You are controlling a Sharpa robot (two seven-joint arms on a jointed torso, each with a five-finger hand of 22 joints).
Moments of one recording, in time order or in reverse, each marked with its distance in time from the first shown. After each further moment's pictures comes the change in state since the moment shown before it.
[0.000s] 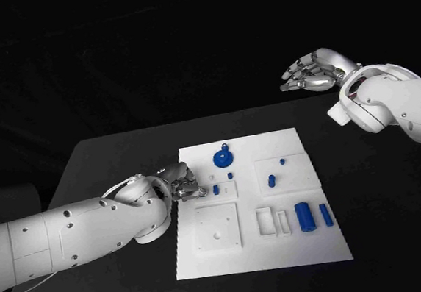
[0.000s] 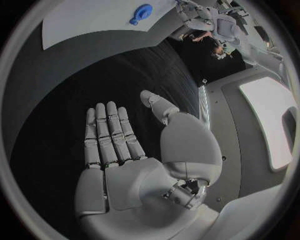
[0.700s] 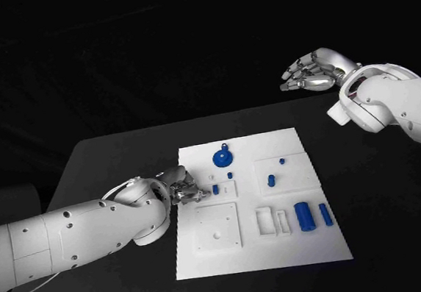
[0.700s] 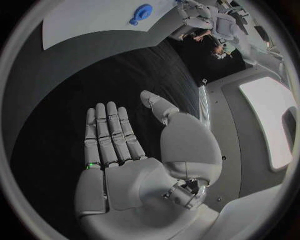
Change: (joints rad) left arm -0.006 -0.001 -0.006 -0.009 0.036 0.013 -0.001; left_hand -0.101 -0.092 0.052 0.145 -0.199 0.036 -0.045 0.018 -0.002 0.023 -0.043 0.000 -0.012 0.069 -0.077 -0.004 -0.003 0.000 0.000 0.000 0.000 0.002; right arm 0.000 0.000 0.000 0.000 0.001 0.001 0.000; right_hand -0.004 0.004 -0.003 0.003 0.008 0.001 -0.001 0.000 -0.002 0.000 0.000 -0.004 -0.005 0.000 0.000 0.000 -0.005 0.000 0.000 0.000 -0.004 0.002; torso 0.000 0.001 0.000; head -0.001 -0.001
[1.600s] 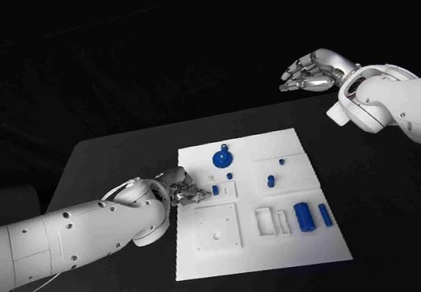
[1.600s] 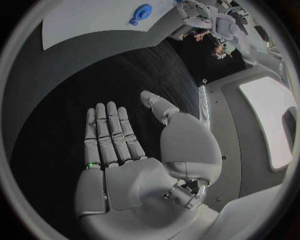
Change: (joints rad) left arm 0.000 0.001 0.000 -0.004 0.009 0.003 0.001; left_hand 0.009 -0.060 0.017 0.099 -0.076 -0.009 -0.002 0.000 0.000 -0.001 -0.001 0.000 -0.002 0.002 -0.001 0.000 -0.001 0.000 0.000 0.000 0.000 0.004; right arm 0.000 -0.001 0.000 0.000 0.001 0.000 0.000; right_hand 0.000 0.000 -0.003 0.003 0.004 0.000 0.000 0.000 0.000 0.000 0.000 0.000 -0.003 0.000 0.000 0.000 -0.002 0.000 0.000 0.000 0.000 0.001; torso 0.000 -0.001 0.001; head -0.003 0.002
